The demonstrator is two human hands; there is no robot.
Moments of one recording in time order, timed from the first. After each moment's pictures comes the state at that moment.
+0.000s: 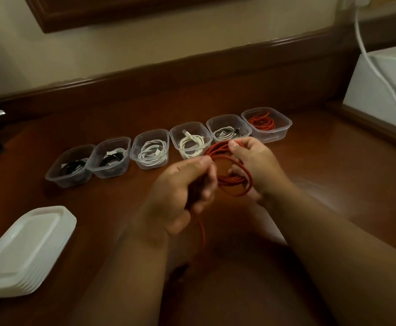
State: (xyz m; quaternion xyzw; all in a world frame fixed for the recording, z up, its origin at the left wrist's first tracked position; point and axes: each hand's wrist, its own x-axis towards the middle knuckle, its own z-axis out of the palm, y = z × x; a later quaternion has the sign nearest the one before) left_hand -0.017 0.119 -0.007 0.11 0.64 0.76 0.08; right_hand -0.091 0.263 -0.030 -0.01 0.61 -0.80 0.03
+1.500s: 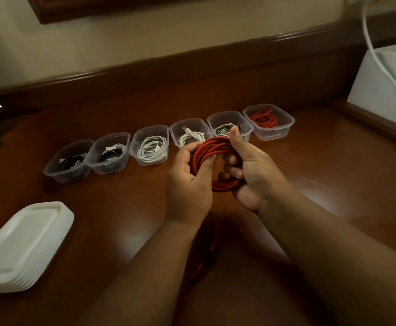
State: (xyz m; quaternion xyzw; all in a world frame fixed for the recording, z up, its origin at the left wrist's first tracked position) left_hand -0.038 0.146 -0.041 0.04 0.75 0.58 -0.32; right_hand -0.071 0.256 -0.023 -0.04 0.44 -0.89 0.12
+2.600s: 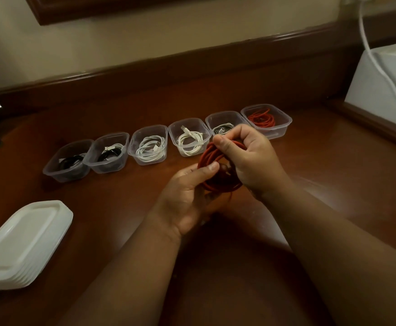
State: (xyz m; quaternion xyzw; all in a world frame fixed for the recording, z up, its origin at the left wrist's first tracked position) left_hand -0.034 0.132 -0.037 0.02 0.56 0.83 0.09; right_hand -0.078 0.270 -0.022 -0.19 0.63 -0.75 -0.05
